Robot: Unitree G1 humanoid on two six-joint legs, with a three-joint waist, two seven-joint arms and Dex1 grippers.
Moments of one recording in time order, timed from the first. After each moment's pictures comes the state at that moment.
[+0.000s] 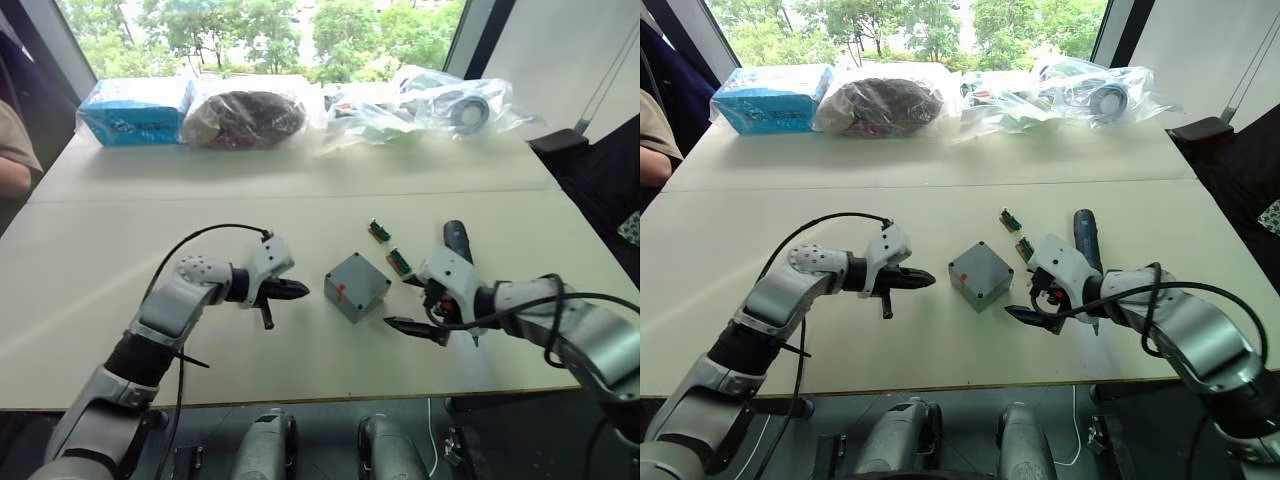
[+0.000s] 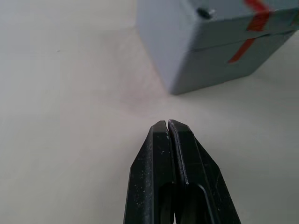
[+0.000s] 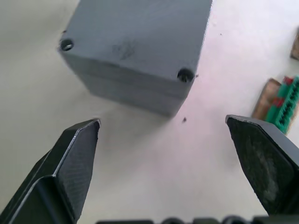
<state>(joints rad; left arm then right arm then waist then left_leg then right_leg) -0.53 0.52 -0.31 -0.04 -0.23 0.61 -1.03 -0.33 -0.91 0.21 -0.45 0.47 0.85 0.70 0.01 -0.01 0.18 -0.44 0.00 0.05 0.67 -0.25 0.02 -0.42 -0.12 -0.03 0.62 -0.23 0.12</state>
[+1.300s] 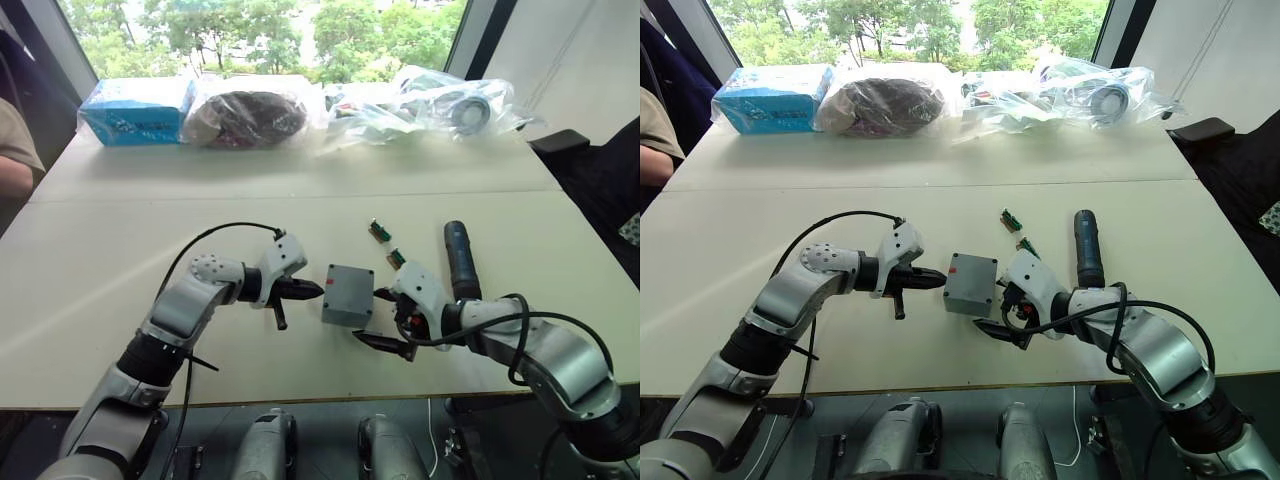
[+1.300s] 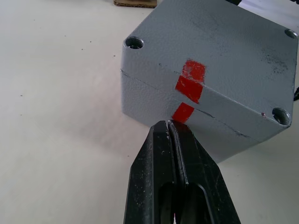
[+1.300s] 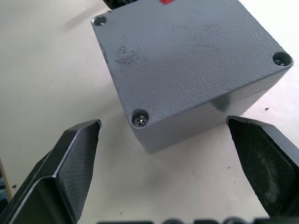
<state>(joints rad) -0.54 0.51 -0.30 -0.07 -0.24 0.66 -1.03 -0.25 -0.74 0.19 -0.56 0.46 0.94 0.64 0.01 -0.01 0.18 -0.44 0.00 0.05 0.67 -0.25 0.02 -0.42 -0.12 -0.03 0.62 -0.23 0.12</state>
